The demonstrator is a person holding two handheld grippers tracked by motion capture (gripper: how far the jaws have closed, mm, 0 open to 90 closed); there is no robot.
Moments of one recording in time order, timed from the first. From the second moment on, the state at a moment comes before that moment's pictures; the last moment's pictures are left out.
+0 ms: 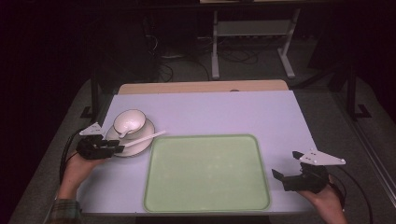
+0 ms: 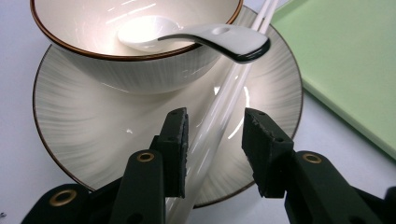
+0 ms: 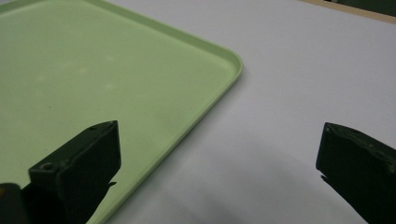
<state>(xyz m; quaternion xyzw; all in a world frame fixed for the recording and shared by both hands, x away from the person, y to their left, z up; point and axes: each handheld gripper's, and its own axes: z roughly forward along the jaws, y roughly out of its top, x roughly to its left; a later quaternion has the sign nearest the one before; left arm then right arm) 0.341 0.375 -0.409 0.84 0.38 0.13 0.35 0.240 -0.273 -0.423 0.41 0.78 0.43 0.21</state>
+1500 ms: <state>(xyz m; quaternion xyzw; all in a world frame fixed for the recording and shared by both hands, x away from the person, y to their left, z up) 0.343 0.352 -0.422 0.86 0.39 0.11 0.33 0.239 -0.273 -0.423 0.41 0.78 0.43 0.21</state>
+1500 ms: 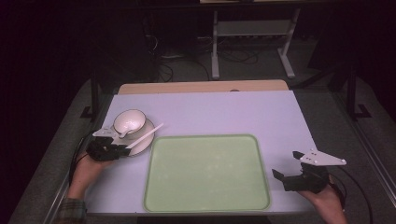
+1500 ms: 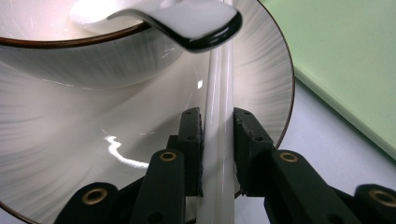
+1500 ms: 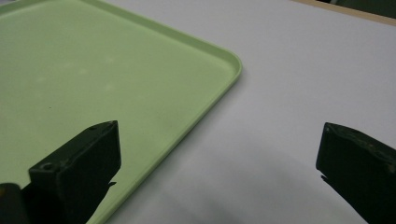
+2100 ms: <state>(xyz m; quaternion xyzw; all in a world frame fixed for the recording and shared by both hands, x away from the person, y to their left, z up) 0.343 0.344 -0.423 0.84 0.42 0.12 0.32 0.239 -0.274 -0.423 0.41 0.78 0.43 0.22</state>
